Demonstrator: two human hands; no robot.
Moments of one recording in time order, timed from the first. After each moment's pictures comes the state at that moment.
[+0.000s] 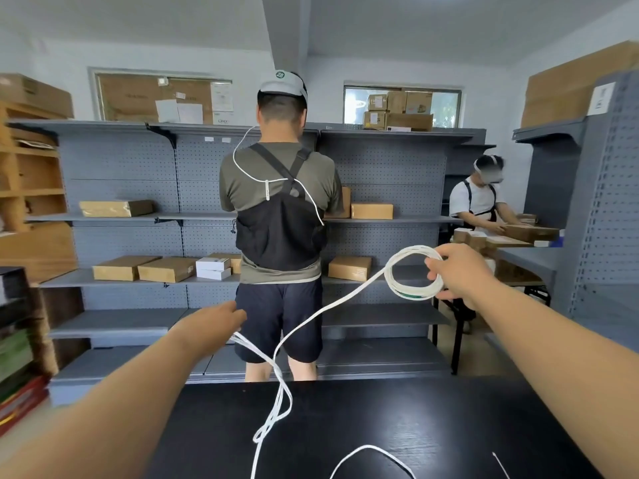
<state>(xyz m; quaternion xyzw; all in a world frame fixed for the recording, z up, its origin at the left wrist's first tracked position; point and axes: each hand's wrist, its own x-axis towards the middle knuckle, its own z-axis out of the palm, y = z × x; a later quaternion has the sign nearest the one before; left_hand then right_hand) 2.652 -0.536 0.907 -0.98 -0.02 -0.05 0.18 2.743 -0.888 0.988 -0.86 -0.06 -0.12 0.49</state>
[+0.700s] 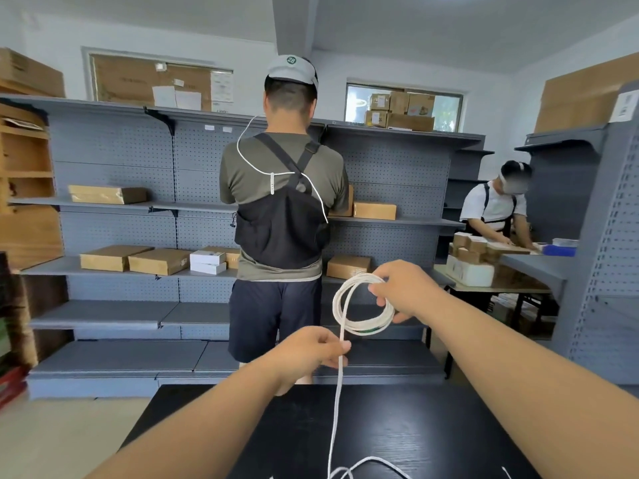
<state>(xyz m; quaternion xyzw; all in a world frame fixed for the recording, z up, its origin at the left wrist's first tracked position) 2.677 -0.625 0.877 -0.82 0.02 0.02 -0.58 2.732 -0.784 0.973 -0.94 -0.17 -0.03 0.29</state>
